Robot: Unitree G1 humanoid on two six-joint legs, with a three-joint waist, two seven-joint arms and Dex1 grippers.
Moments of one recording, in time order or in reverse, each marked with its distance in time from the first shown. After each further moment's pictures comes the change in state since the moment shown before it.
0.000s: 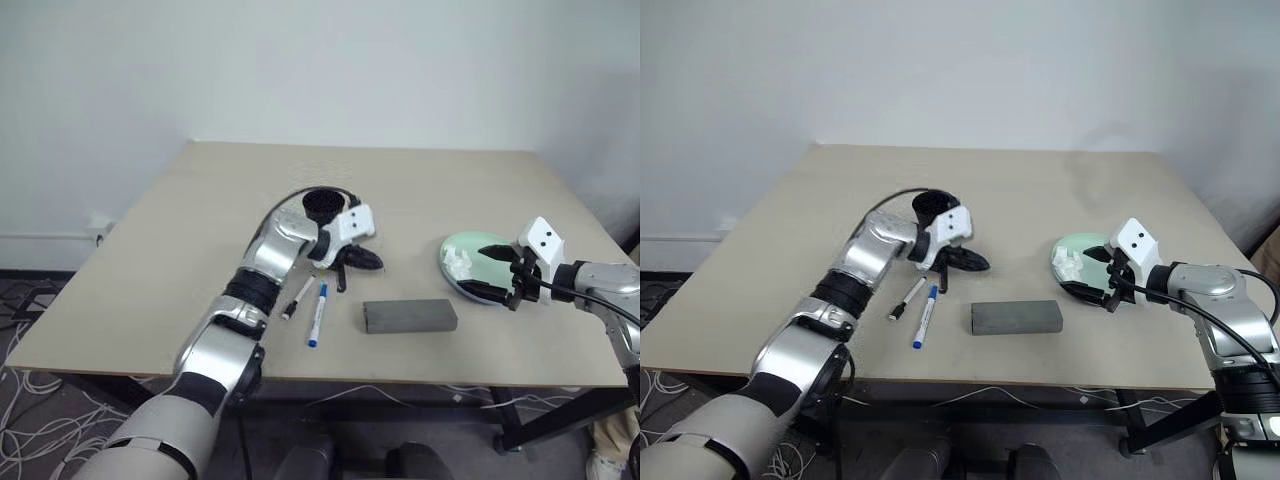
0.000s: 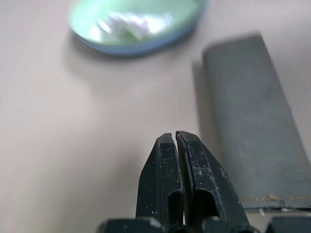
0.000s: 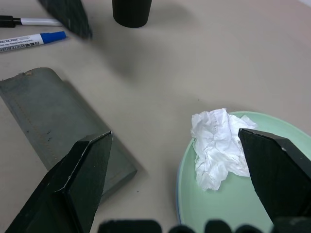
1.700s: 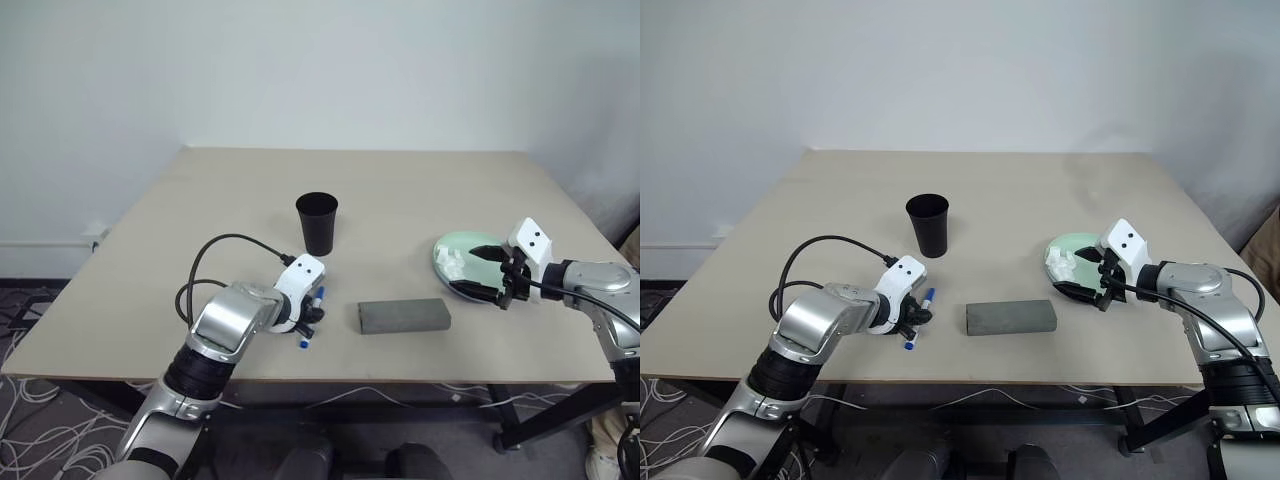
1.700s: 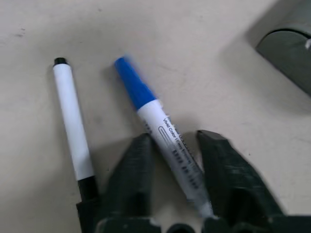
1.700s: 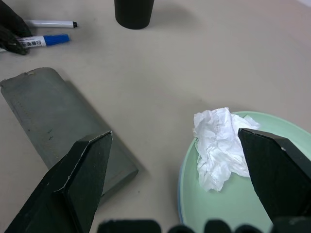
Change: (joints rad) left arm 0.425 0.164 -0.068 -0.827 -0.279 1.133 0.720; right arm -0.040 0.036 0.035 0.057 -0.022 -0.032 0.017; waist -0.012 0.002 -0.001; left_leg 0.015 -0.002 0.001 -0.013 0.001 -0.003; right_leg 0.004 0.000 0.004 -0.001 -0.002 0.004
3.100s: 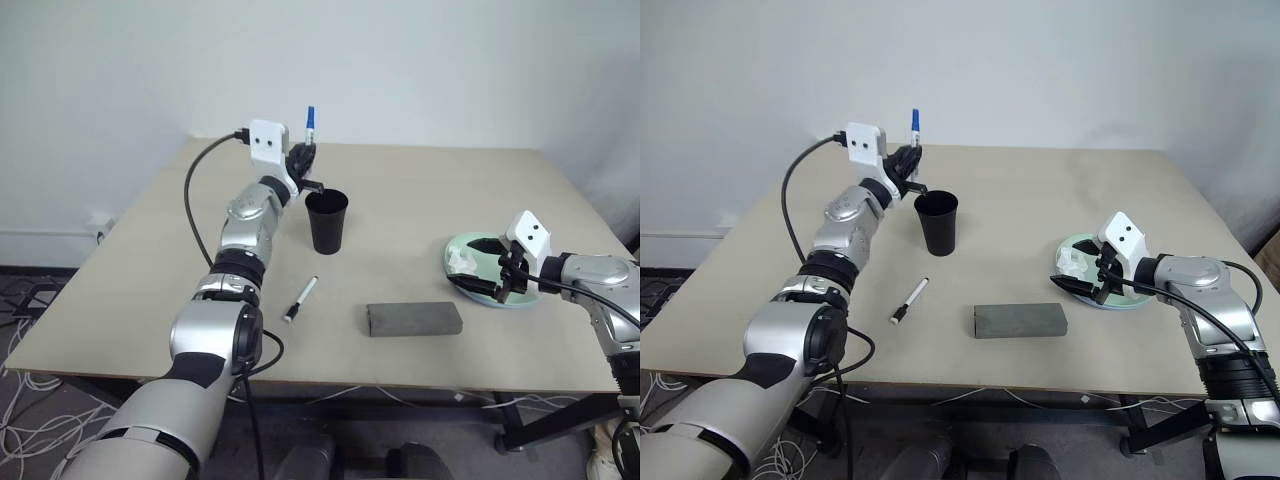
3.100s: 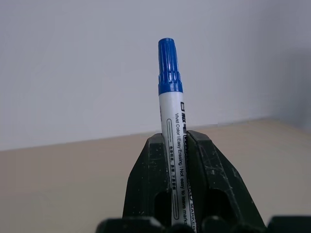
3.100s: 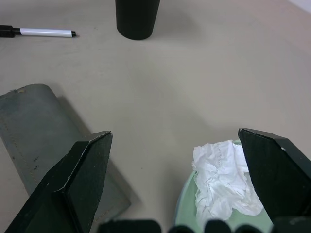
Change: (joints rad) left arm -0.613 -0.242 0.478 1.383 -0.001 -1.568 0.117; right arm -0.033 0.012 0.001 -0.002 -0.014 -0.002 0.000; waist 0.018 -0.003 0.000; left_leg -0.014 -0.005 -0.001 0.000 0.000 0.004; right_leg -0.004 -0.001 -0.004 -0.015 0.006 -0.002
